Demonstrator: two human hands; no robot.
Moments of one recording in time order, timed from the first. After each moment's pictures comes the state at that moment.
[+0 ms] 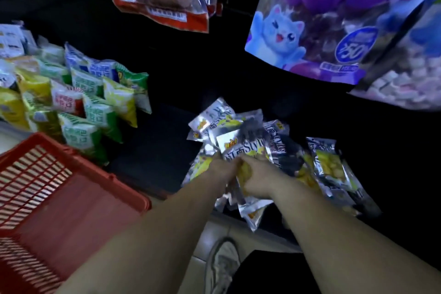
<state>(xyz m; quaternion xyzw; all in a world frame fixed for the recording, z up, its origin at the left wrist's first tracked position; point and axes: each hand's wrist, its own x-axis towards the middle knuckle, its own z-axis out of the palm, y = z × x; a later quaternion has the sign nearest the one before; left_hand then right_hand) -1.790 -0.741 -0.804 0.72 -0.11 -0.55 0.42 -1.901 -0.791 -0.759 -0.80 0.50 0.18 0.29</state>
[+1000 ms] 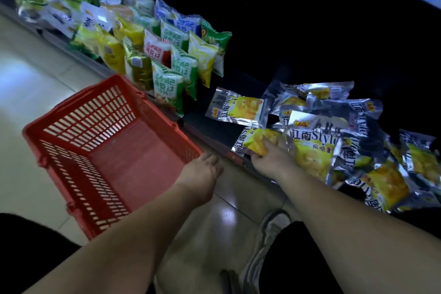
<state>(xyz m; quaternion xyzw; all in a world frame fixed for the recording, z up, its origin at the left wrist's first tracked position) -1.660 -0.509 -0.850 0.78 -0.60 -0.17 -0.06 -1.788 -0.686 -0.849 -0.82 0.49 0.17 0.25</state>
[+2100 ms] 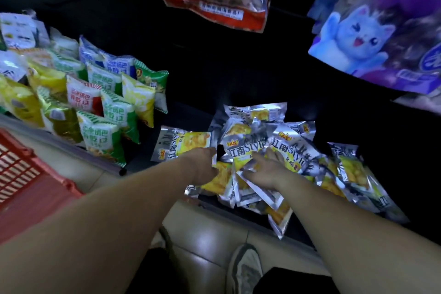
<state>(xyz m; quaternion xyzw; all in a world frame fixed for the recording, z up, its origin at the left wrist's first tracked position) -1.645 -0.693 -0.785 0.77 -0.53 -0.36 0.01 -1.836 -0.801 -0.806 -0.78 0.51 0.23 0.27</state>
